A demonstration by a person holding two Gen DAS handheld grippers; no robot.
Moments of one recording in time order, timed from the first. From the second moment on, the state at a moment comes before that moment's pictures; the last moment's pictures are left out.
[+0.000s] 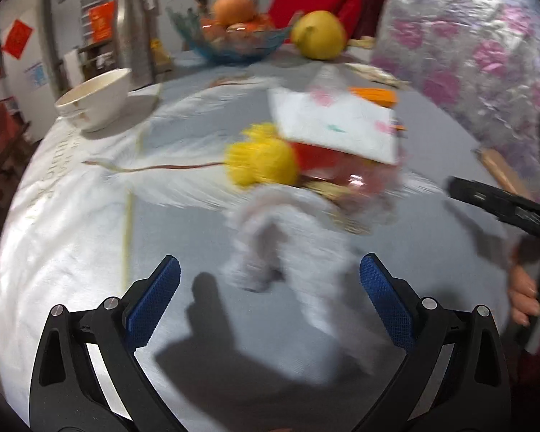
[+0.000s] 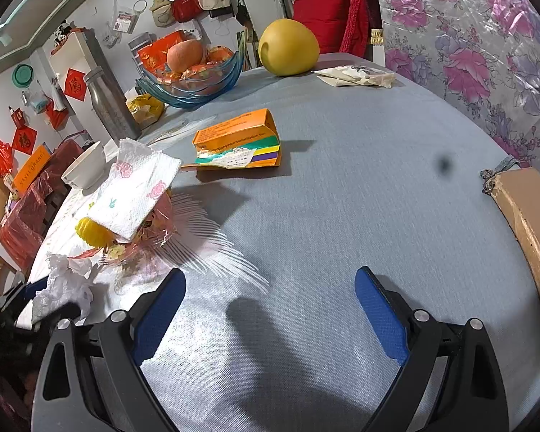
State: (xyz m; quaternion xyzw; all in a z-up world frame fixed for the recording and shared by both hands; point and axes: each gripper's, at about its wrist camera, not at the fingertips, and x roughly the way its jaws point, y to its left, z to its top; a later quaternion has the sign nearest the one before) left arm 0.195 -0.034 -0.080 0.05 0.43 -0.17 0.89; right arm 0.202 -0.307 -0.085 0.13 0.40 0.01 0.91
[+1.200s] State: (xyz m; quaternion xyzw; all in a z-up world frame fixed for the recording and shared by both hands) left arm 0.223 0.015 -0.086 -0.05 0.44 -0.14 0.89; right arm 0.253 -0.250 -0.038 0.19 0.31 0.14 0.92
